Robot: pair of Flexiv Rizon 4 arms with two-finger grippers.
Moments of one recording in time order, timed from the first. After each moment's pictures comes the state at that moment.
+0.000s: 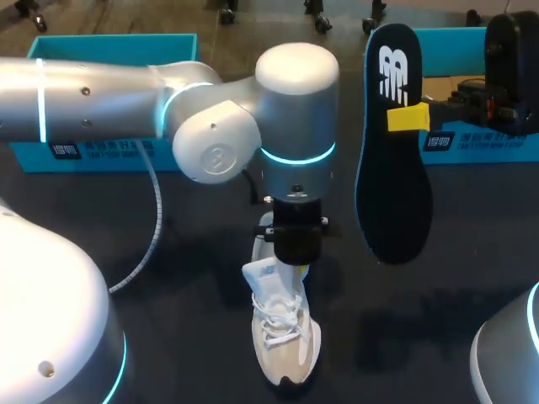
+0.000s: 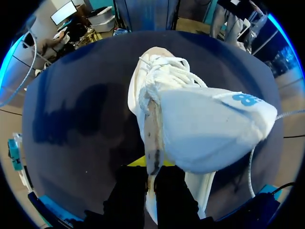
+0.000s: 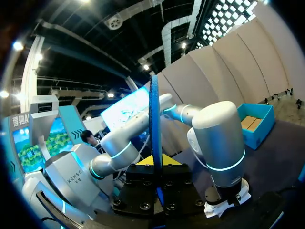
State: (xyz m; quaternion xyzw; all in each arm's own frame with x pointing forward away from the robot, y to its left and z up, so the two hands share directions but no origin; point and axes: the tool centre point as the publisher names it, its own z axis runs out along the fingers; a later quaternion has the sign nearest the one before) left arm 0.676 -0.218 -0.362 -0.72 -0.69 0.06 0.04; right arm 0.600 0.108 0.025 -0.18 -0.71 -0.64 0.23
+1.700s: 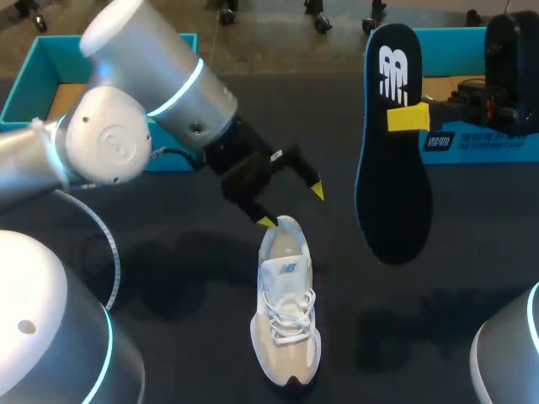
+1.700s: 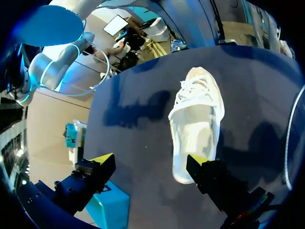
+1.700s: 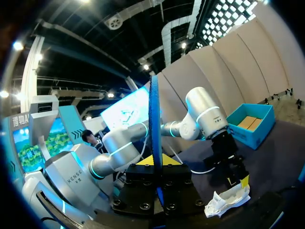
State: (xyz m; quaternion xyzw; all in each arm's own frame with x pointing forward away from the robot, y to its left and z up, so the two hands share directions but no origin) left arm 0.725 -0.219 -0.252 -0.63 -0.70 0.30 -0.17; right arm 0.600 0.108 0.025 -0.18 -0.71 -0.64 0.23
